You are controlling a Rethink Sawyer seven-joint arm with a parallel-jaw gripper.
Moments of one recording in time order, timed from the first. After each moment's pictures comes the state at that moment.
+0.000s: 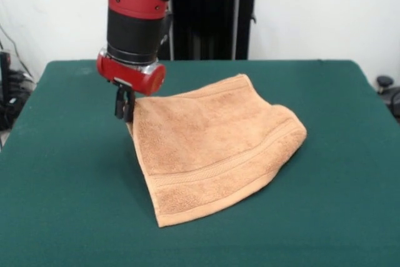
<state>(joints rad) -0.45 -0.59 0.10 1.64 -0.58 0.40 2.34</state>
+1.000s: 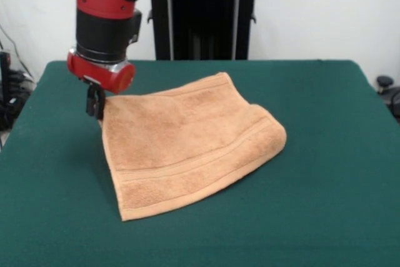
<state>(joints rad) -0.56 -0.59 0.13 1.64 -0.66 0.40 2.34</state>
